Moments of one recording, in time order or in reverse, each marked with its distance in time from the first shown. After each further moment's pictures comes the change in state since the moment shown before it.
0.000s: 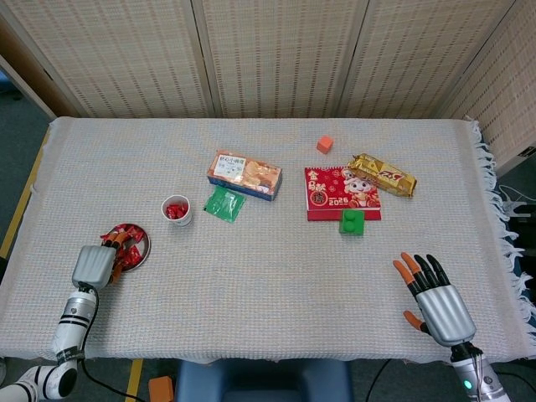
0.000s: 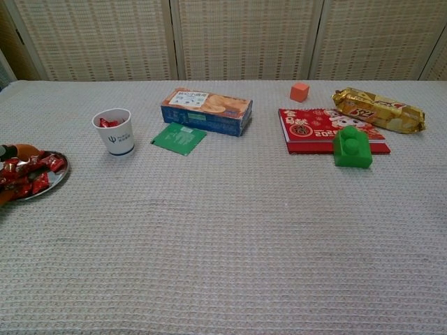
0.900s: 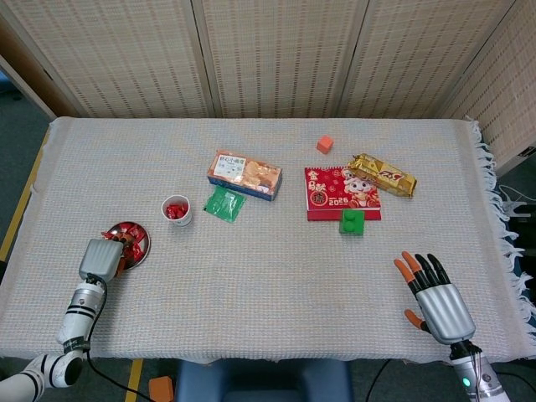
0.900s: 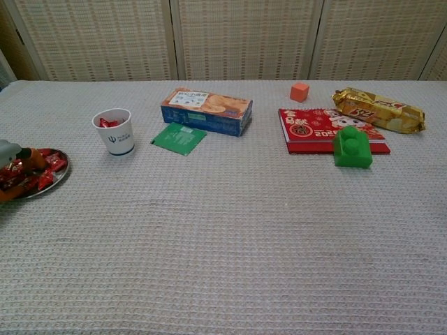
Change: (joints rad) left arm -0.048 -0.014 -0.018 0.026 -0.017 -0.061 0.079; right arm 0.003 -0.002 0.008 -0.007 0.026 -0.021 -0.020
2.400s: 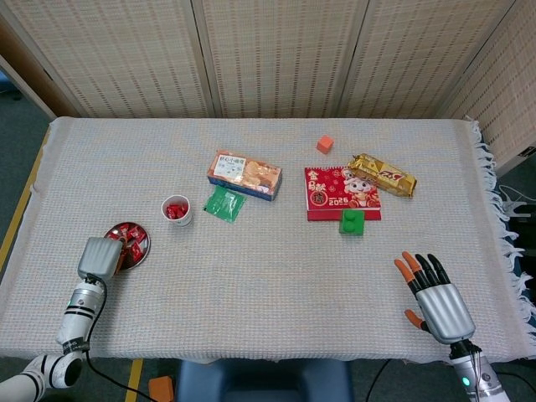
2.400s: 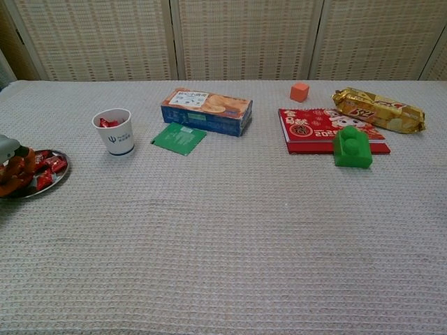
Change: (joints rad) left arm 0.006 -0.013 -0.001 0.031 0.029 0.035 0.017; right arm 0.002 0.002 0.001 -0.006 0.011 -0.010 -0.012
